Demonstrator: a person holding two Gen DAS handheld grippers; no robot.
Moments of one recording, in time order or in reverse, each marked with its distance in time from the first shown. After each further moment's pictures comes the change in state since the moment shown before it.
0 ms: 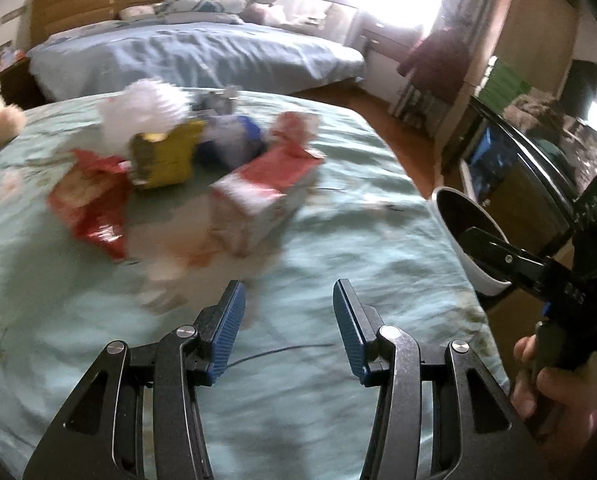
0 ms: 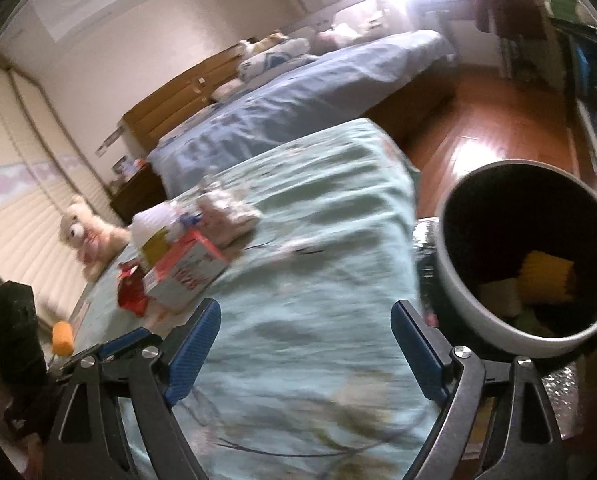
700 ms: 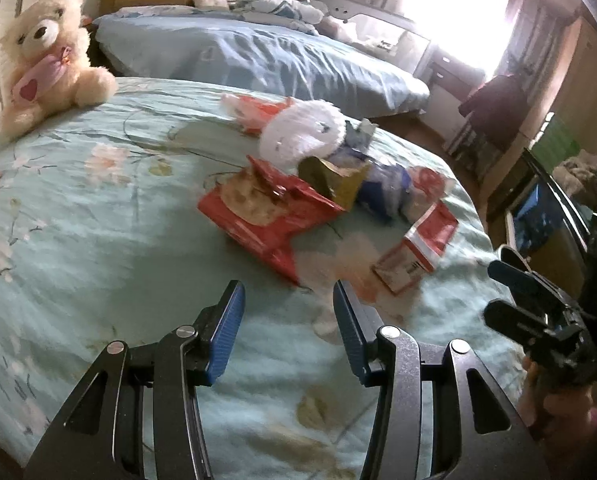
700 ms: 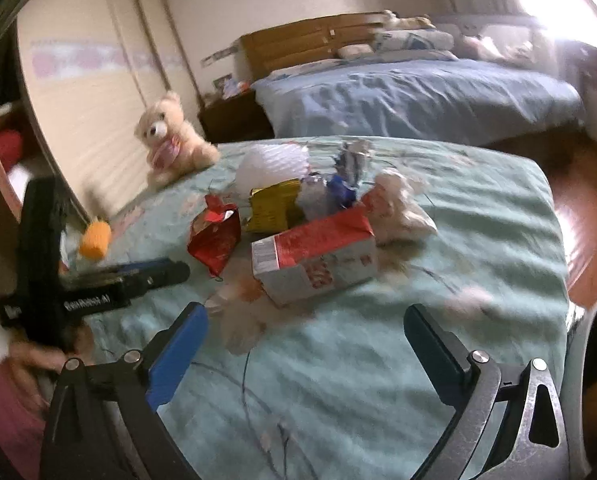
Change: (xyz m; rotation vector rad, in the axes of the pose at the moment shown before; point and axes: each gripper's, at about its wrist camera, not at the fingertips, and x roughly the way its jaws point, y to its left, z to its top) left arm -0.018 0.105 0.015 -0.187 -0.038 0.116; right arm 0.067 0.109 0.006 -0.447 0.127 0.203
